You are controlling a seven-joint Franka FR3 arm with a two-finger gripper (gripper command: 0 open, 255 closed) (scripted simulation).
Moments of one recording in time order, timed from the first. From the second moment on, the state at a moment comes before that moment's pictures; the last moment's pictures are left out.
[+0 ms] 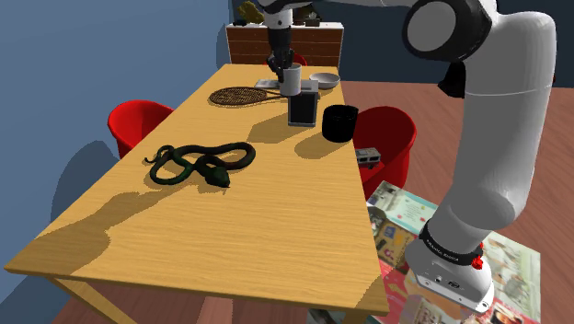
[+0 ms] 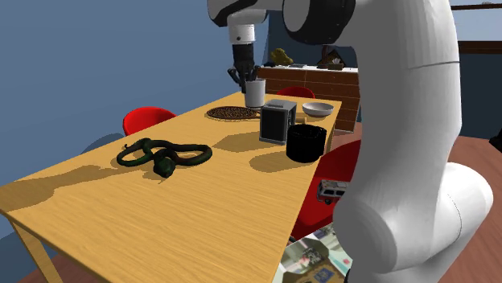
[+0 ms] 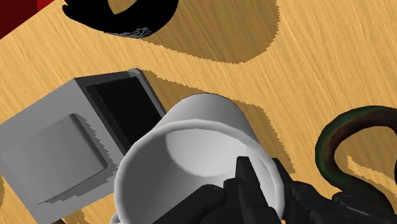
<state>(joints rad) -0.08 0.35 -0.02 -1.31 -0.06 1.65 -0.14</state>
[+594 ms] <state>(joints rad) -0.17 0.11 -0.08 -1.61 -0.06 1.73 -0.29</state>
